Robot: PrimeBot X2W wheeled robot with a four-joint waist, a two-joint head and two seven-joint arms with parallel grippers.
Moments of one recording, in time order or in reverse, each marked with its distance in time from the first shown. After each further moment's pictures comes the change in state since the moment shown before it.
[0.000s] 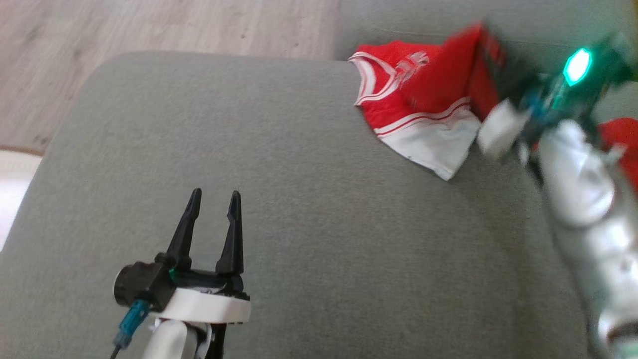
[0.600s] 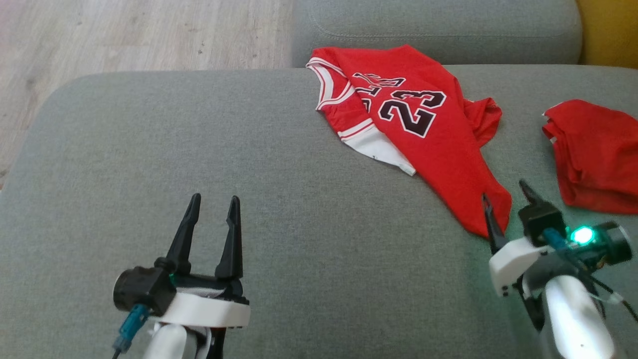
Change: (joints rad) left arm 0.019 0.000 0.005 -0.006 0.003 0.001 0.000; right arm 0.596 0.129 -0.279 -0.283 0.082 0.000 0.161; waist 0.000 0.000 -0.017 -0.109
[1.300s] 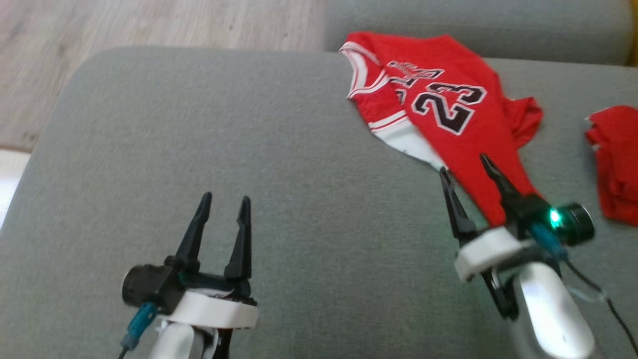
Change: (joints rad) left arm -0.003 0.000 -0.021 0.002 0.008 -0.012 0.000; right arm 0.022 0.030 0.144 -0.178 0.210 0.000 -0.092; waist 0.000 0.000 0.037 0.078
